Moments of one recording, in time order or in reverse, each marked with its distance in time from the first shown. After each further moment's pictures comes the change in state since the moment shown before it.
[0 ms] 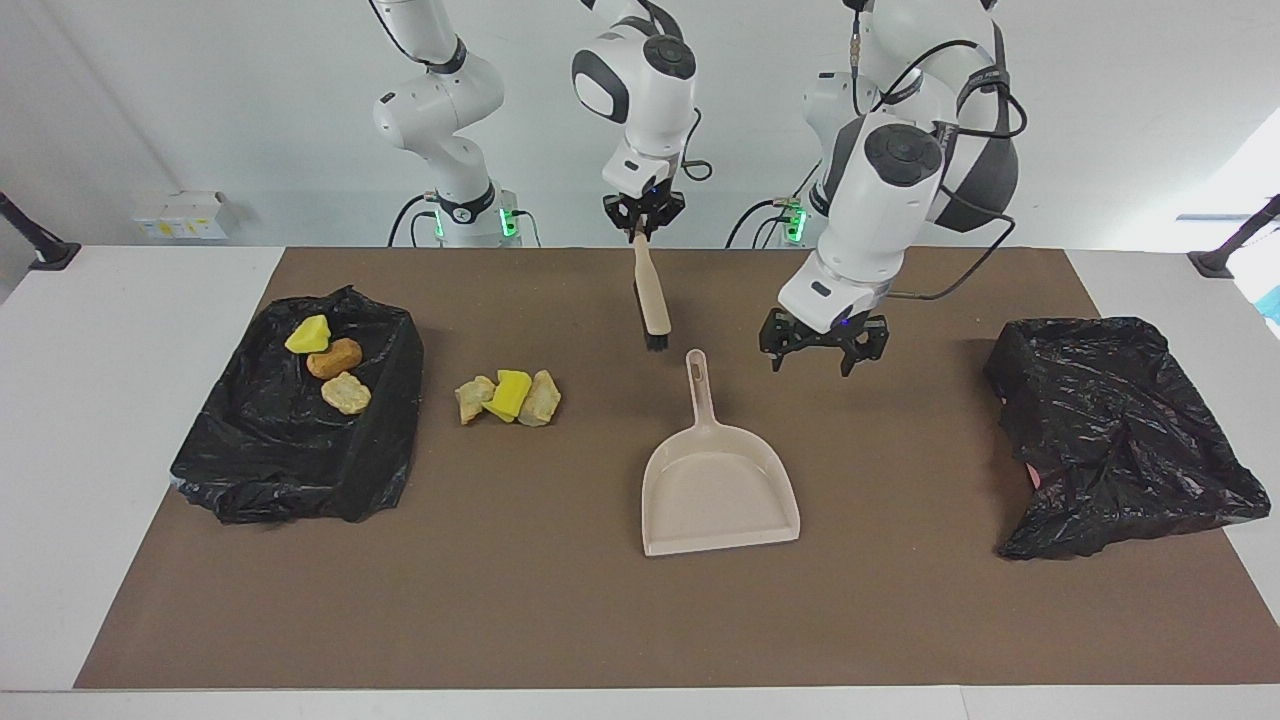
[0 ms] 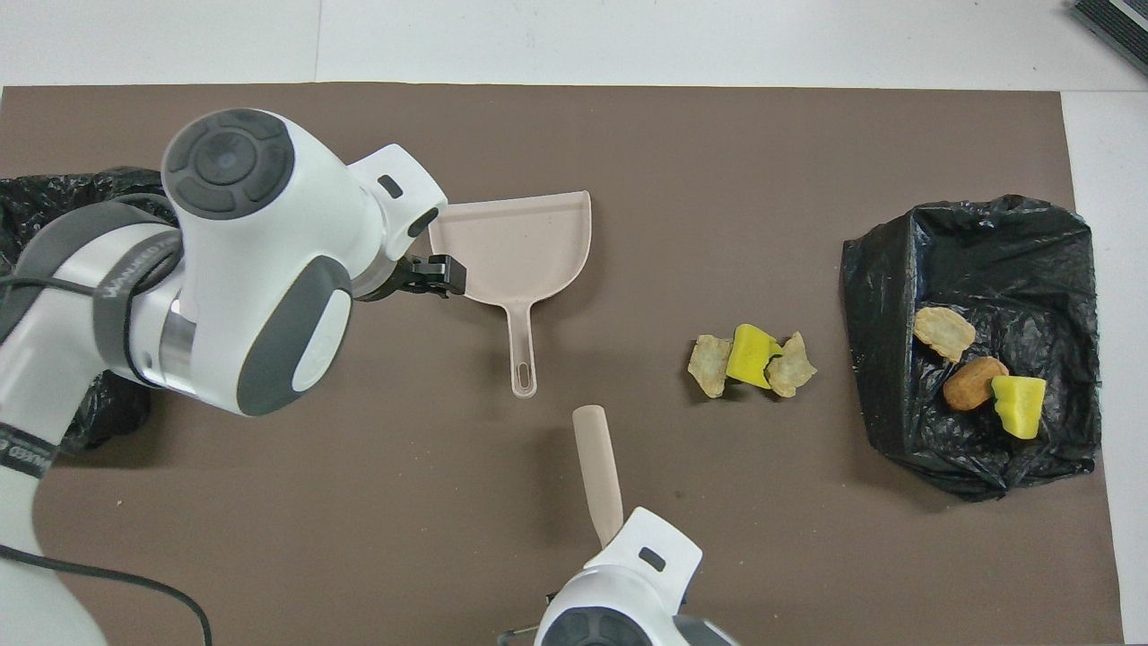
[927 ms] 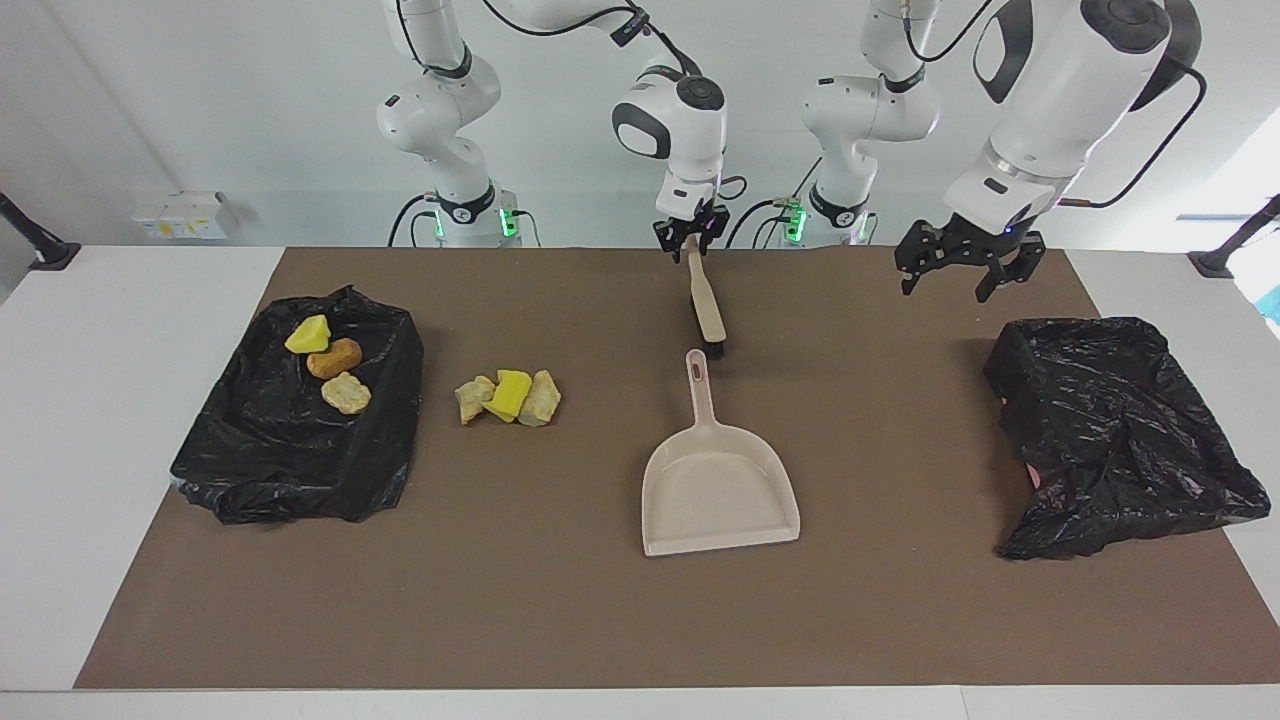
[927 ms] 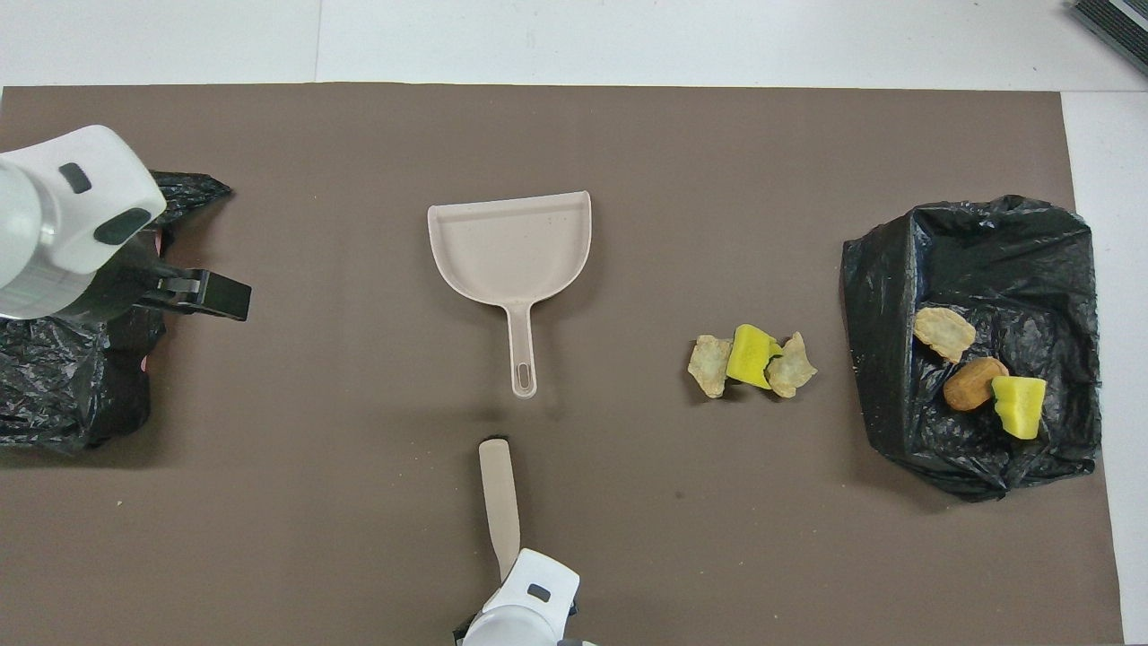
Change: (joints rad) left arm 0.250 -0.217 0.001 0.000 0.000 -0.250 0.335; right arm 0.211 0.264 0.017 -0.058 0.024 0.493 0.022
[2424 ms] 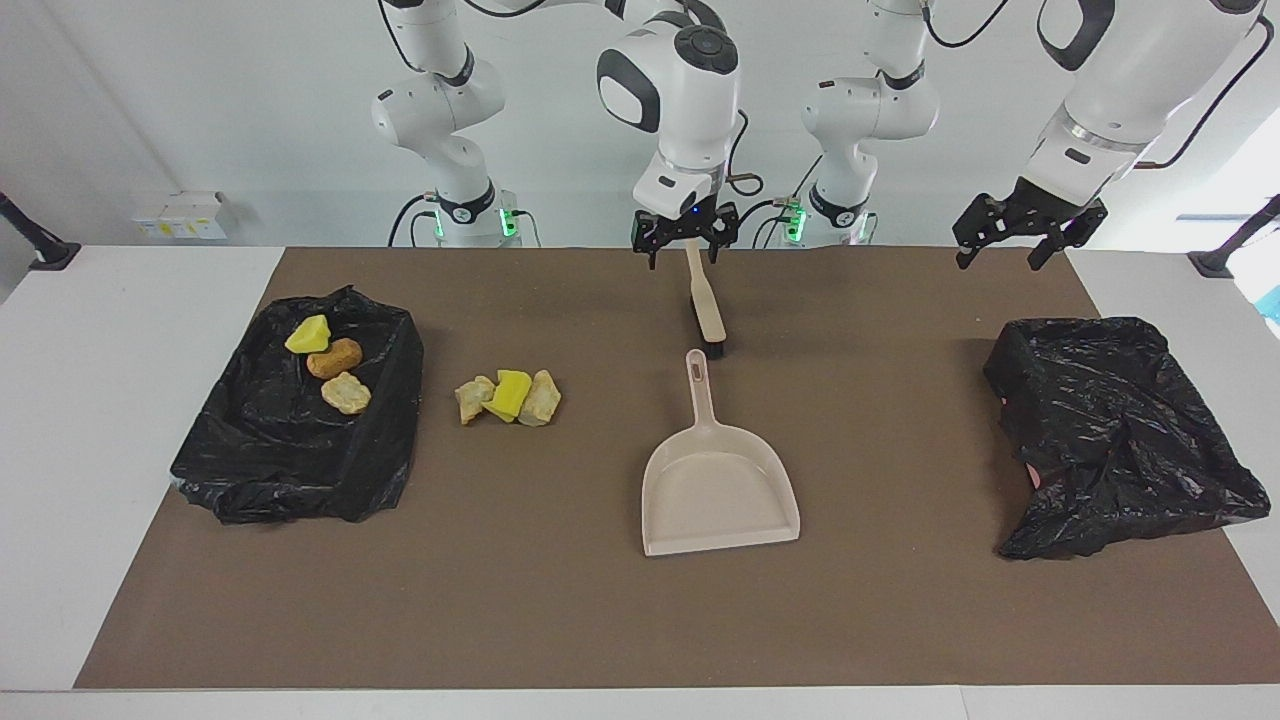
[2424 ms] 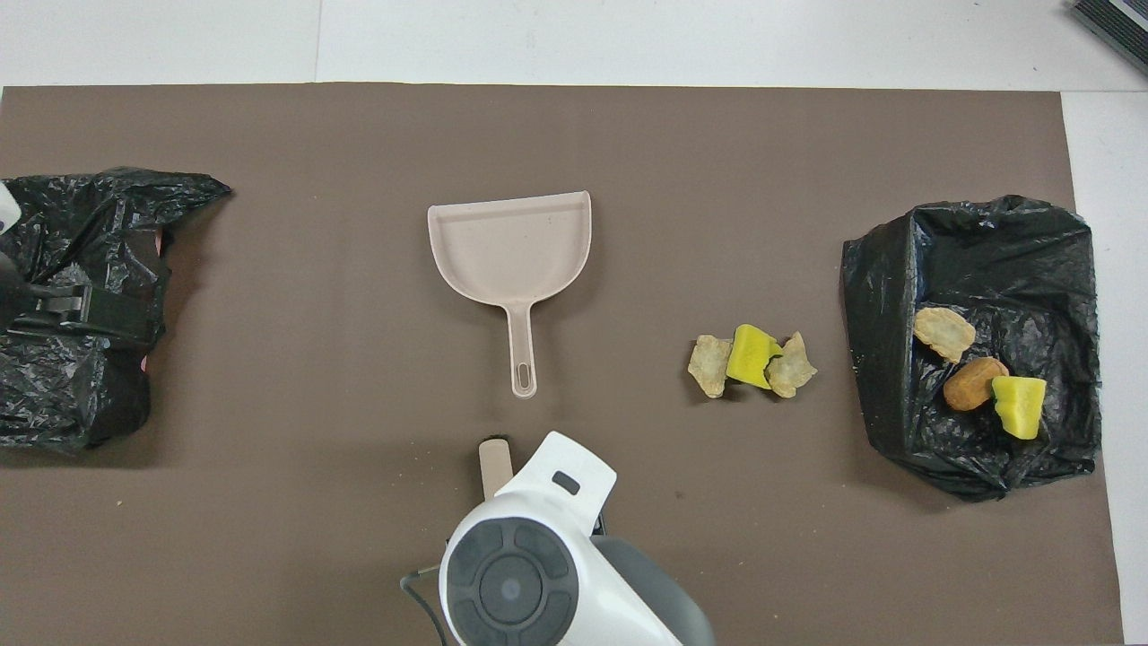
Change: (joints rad) left arm 0.122 -0.076 0.012 0.004 0.001 -0.123 0.002; right arm -0.192 -0.016 0.006 0.334 0.004 -0.371 -0.047
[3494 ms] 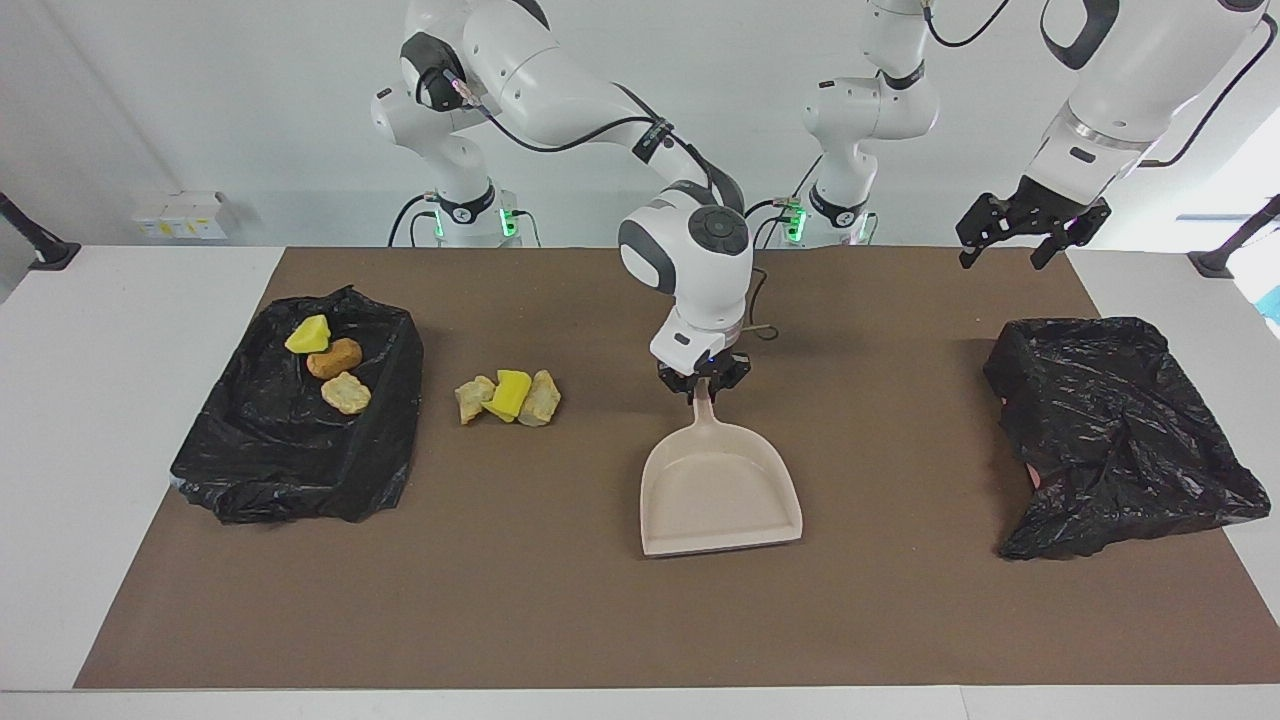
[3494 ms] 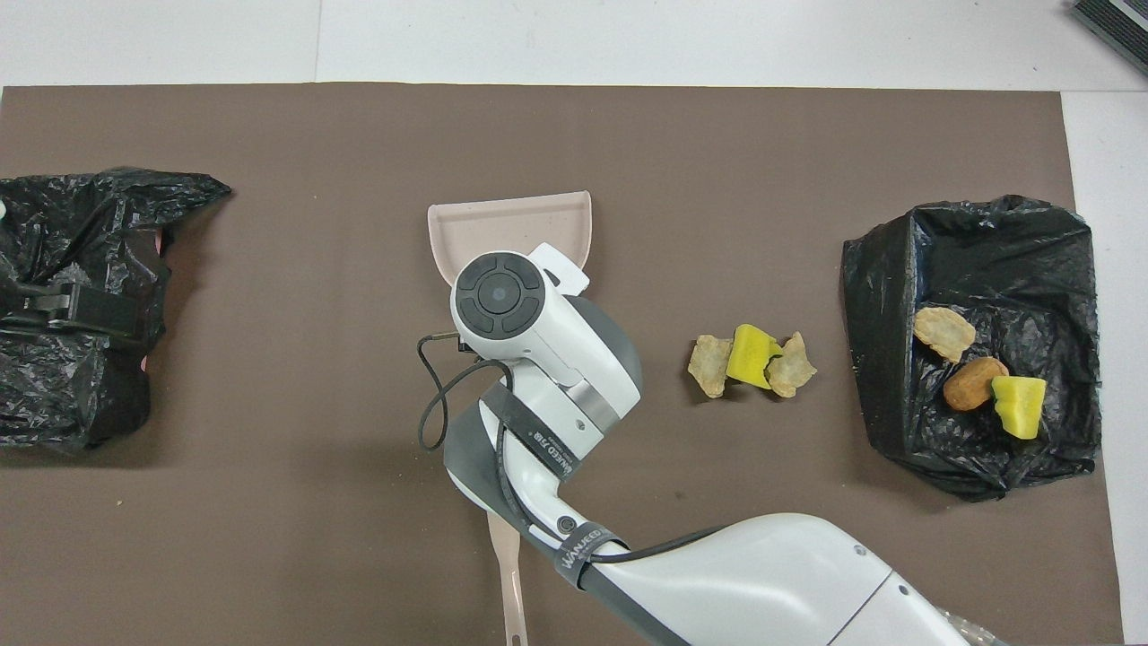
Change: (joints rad) left arm 0.008 0.000 0.007 0.001 0.000 -0.001 -0.003; right arm -0.140 0.585 -0.012 0.527 -0.202 0.097 0.033
